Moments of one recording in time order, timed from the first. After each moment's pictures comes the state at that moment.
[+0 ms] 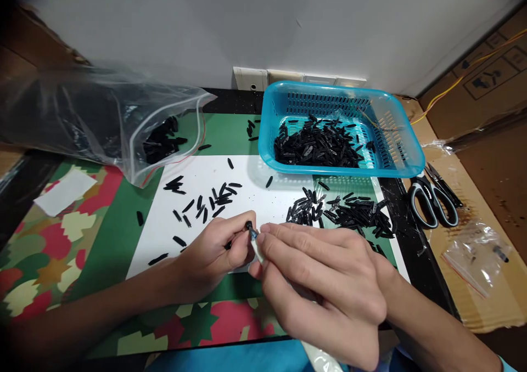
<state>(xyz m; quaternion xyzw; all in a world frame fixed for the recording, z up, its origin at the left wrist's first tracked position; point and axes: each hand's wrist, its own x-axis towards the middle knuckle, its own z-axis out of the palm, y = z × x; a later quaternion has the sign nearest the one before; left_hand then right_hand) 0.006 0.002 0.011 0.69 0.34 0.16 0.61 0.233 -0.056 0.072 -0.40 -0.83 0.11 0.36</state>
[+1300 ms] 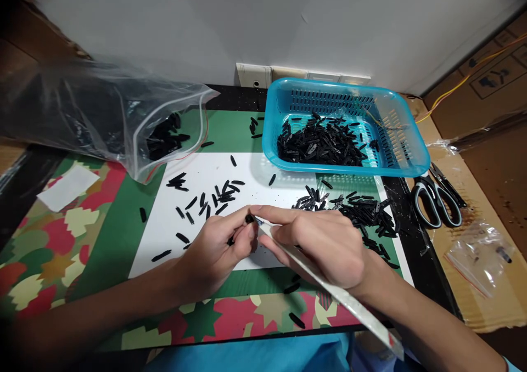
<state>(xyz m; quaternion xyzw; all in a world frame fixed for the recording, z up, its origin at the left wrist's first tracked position) 0.007 -0.006 0.006 0.73 0.38 0.21 0.53 0.231 -0.036 0.038 -0.39 -0.82 0.15 0.39</state>
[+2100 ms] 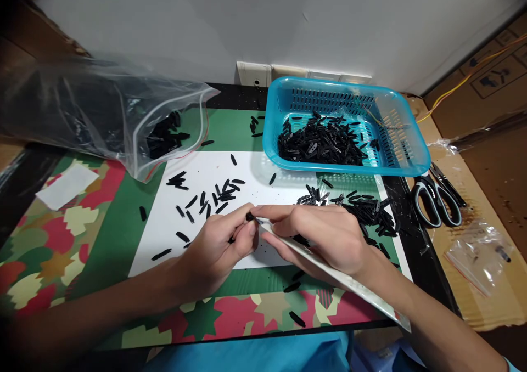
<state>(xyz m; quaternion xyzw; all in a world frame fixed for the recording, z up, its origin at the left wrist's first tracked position) 0.007 -0.007 0.007 0.72 0.39 0.20 0.54 0.230 -0.034 0.037 -0.39 -0.80 0.20 0.41</state>
